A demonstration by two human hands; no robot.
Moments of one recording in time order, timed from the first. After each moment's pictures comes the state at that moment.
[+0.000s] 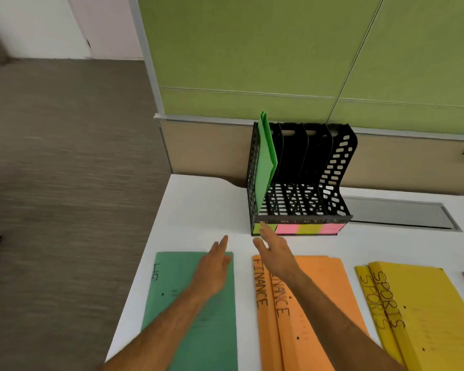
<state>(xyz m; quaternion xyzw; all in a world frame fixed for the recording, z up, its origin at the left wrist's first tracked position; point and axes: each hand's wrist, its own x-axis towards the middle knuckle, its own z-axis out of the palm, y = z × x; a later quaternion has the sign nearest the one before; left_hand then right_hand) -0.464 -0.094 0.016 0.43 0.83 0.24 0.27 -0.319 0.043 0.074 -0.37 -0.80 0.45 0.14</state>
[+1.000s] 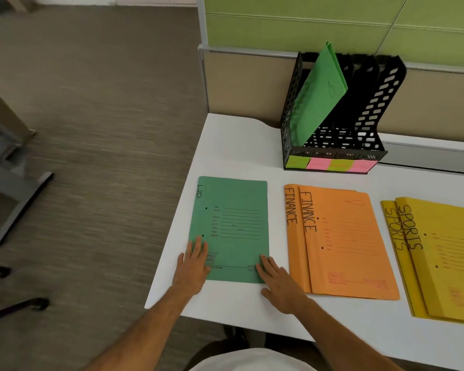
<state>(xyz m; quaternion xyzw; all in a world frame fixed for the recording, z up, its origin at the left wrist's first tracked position) -0.421 -0.372 -0.045 0.41 0.87 0.02 0.28 -0.192 -0.197 -0.057 -0.19 -0.92 0.20 -0.27</state>
